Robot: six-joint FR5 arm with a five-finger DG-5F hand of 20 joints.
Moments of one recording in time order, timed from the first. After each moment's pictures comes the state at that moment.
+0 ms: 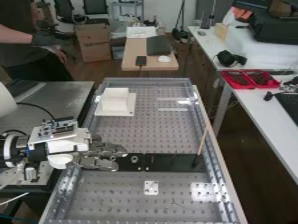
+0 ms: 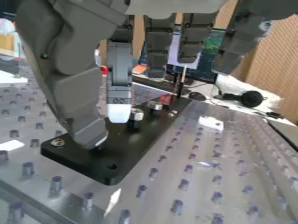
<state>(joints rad) 0.96 -2.01 -2.00 -2.54 -2.46 -1.20</state>
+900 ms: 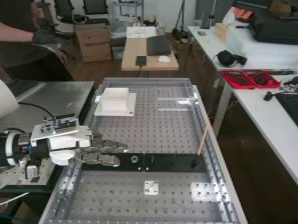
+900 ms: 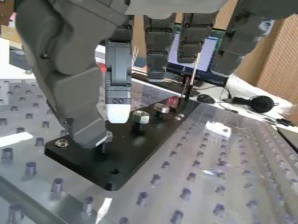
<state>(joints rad) 0.96 -2.02 -1.97 -2.61 -2.50 -1.27</state>
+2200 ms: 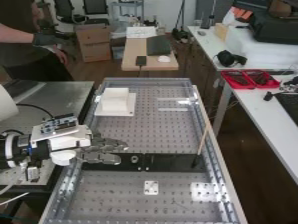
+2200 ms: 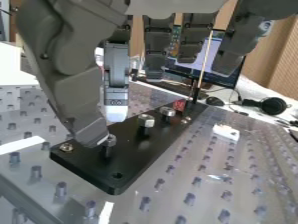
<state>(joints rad) 0.94 -2.04 -1.93 -2.65 -2.57 -1.28</state>
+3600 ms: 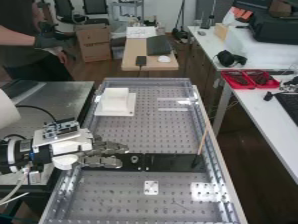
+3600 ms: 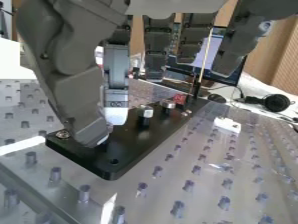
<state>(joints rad) 0.93 -2.08 -1.90 -2.65 -2.59 -1.29</state>
